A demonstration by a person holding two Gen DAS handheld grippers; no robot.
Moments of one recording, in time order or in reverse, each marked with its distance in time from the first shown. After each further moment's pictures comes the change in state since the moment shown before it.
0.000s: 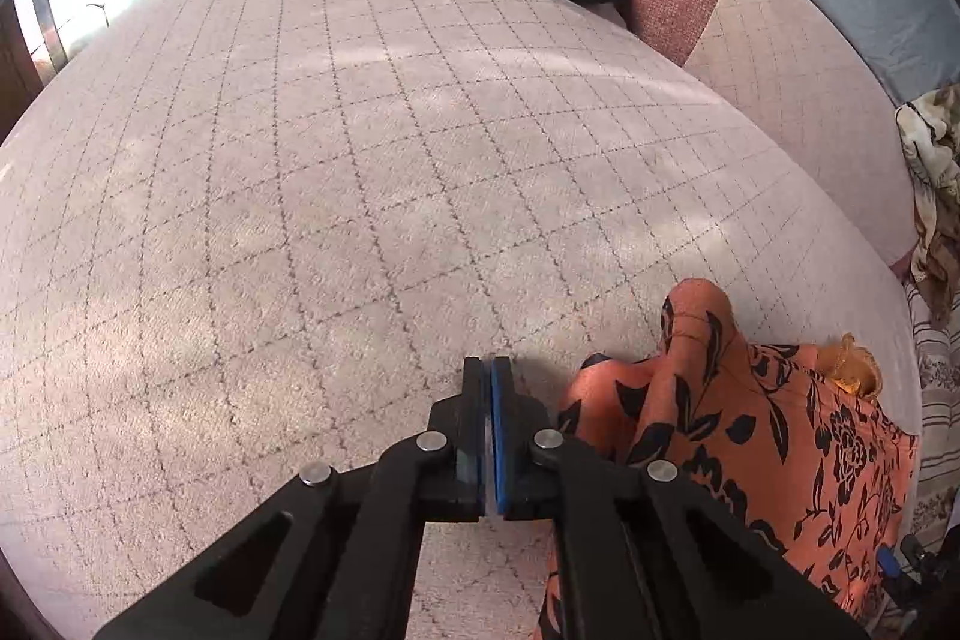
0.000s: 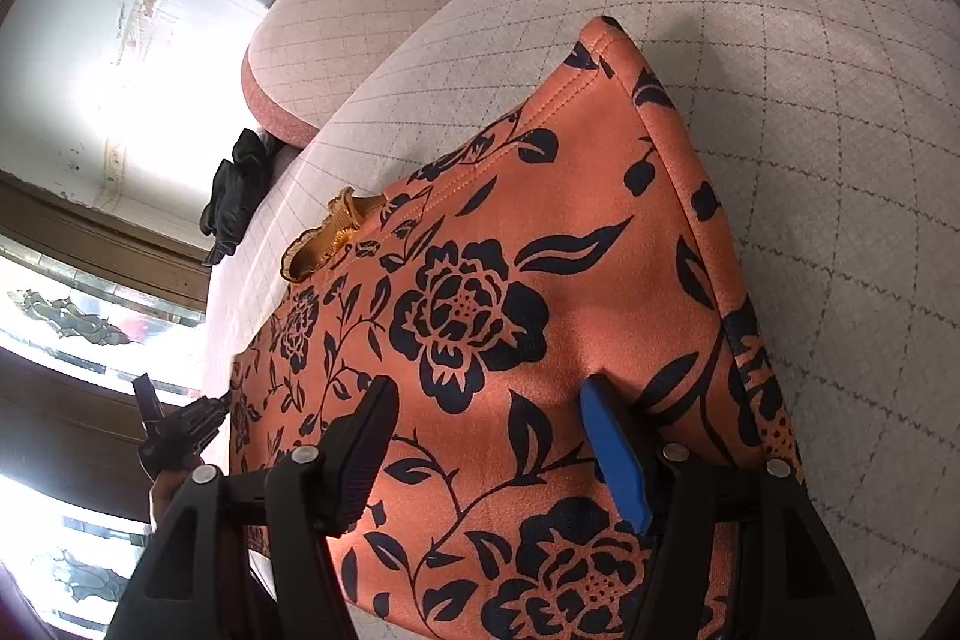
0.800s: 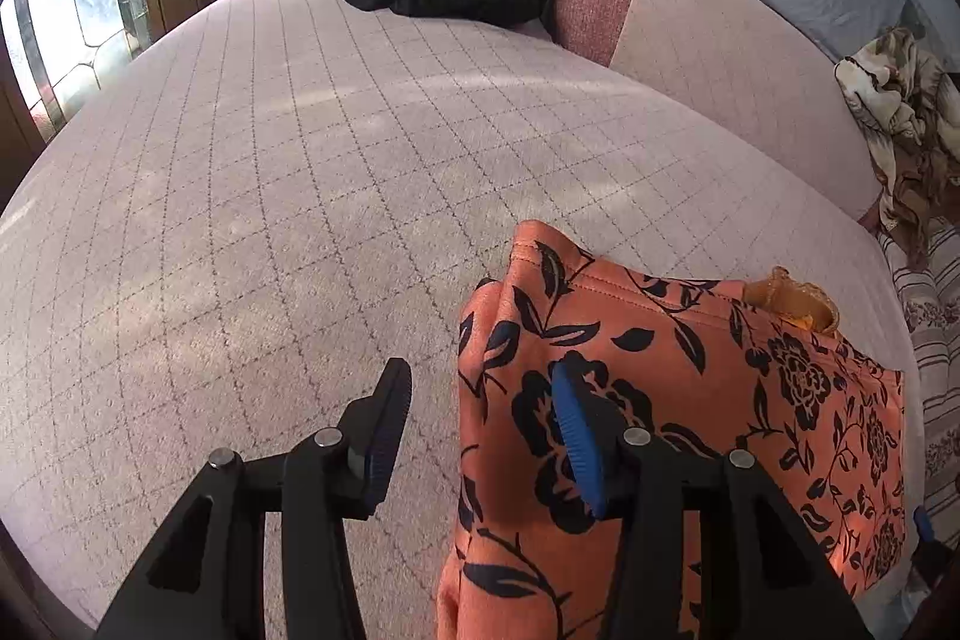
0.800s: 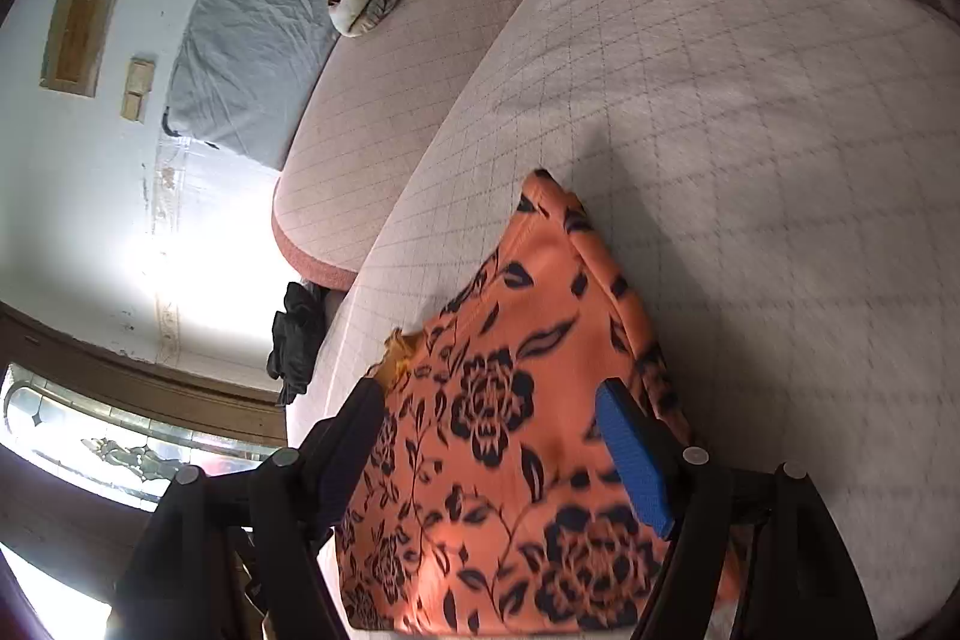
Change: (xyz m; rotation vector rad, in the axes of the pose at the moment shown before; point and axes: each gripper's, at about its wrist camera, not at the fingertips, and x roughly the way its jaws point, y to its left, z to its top) left arm -0.050 -0.043 -0.044 0.126 -0.107 0.005; right arm -0.076 -0.030 -0.023 0.250 -0.249 0.156
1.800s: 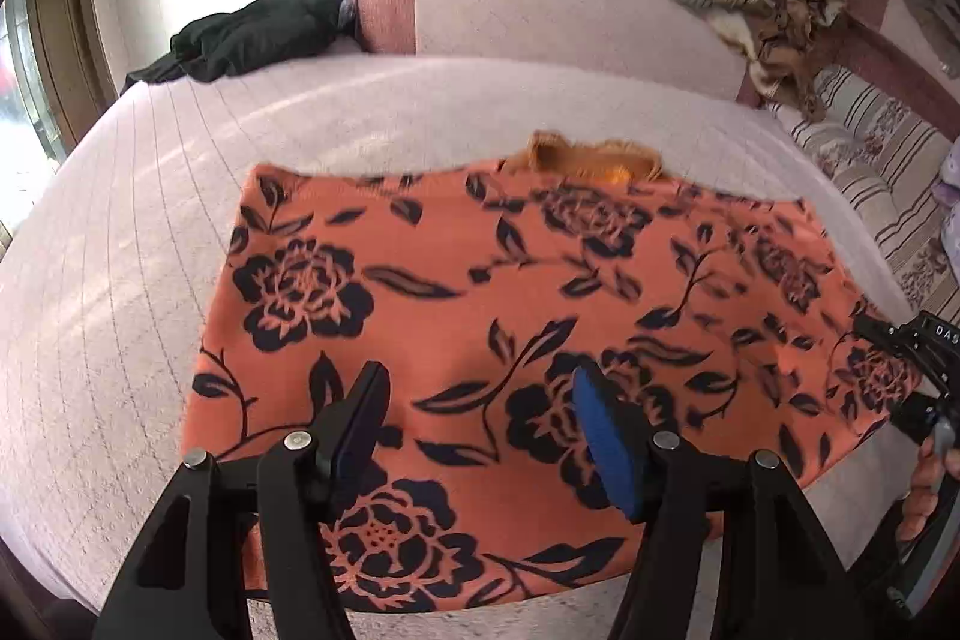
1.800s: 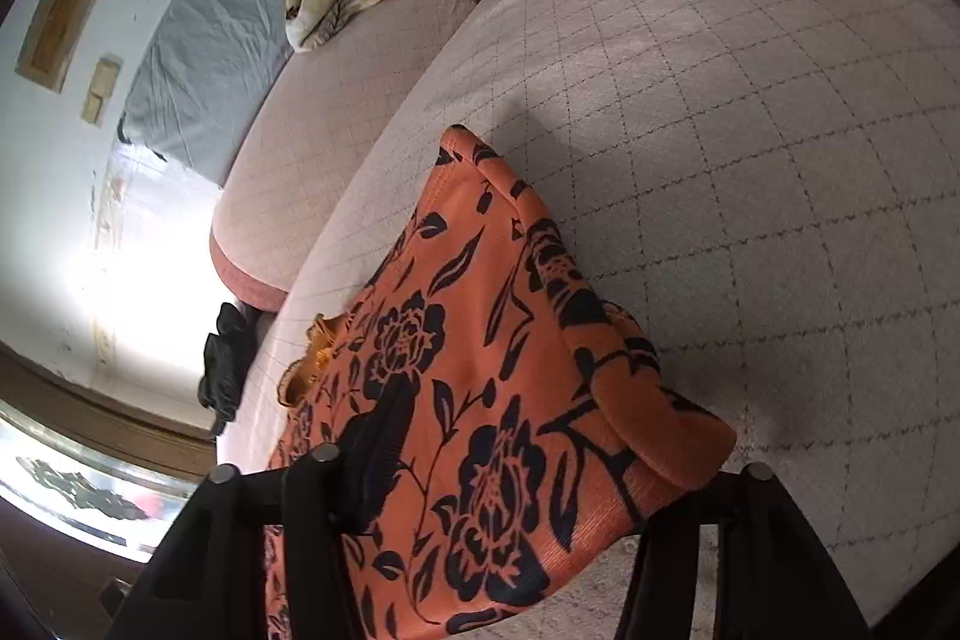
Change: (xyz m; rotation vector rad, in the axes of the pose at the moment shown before) left arm -0.013 -0.118 -0.099 0.303 0.035 -0.069; right arm 0.029 -0.014 -0.045 -0.019 -0.130 -0.206
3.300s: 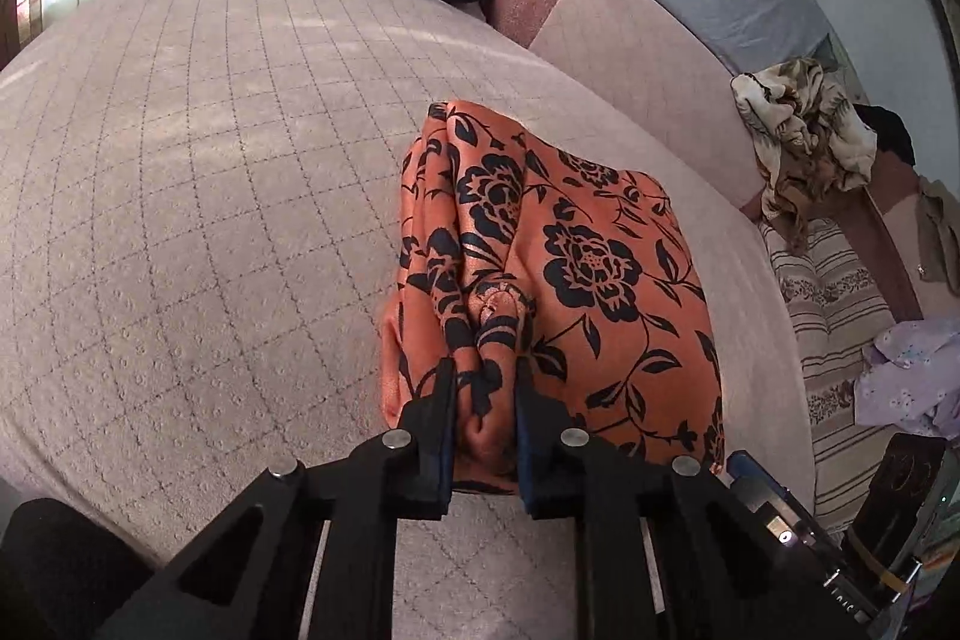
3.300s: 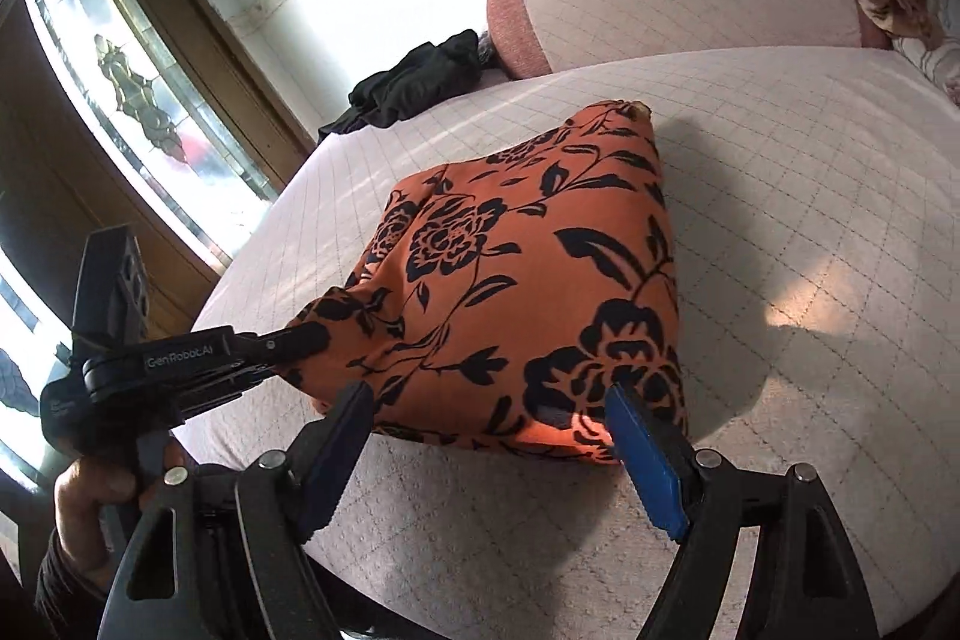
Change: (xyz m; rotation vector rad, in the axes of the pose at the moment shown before) left arm -0.057 0.144 -0.033 -0.384 -0.028 -0.203; right arm 0.006 0.175 -0.187 -0.729 0.214 0.188
